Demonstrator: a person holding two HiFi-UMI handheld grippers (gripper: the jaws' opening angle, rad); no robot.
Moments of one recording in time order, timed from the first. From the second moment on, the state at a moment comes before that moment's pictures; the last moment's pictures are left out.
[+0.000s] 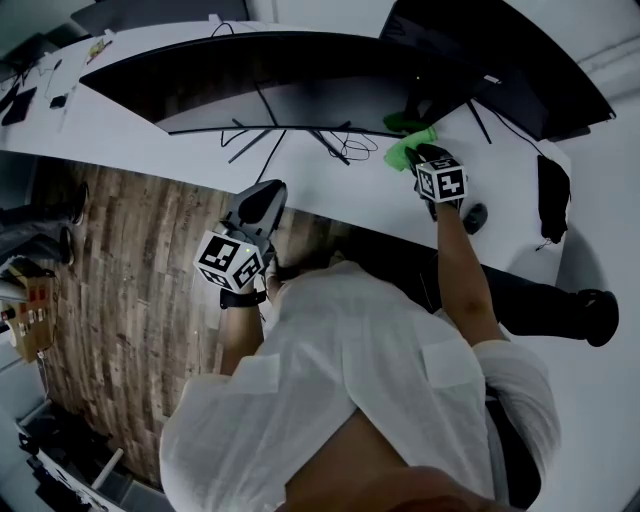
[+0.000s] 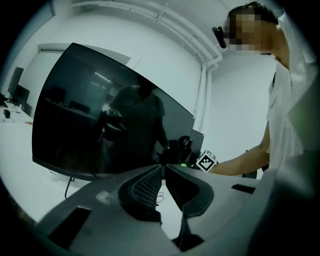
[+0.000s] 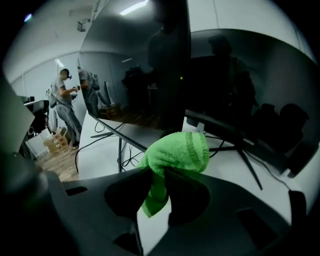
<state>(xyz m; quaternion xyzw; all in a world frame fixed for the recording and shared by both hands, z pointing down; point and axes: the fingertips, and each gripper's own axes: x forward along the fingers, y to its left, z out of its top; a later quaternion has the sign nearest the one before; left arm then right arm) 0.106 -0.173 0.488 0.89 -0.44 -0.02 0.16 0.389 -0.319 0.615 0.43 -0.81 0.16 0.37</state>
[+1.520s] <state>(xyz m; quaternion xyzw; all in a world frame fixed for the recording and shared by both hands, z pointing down) -0.125 -0.119 0.497 0.81 -0.56 -0.03 0.17 0.038 -0.305 0.644 0.28 -0.86 0.26 0.33</state>
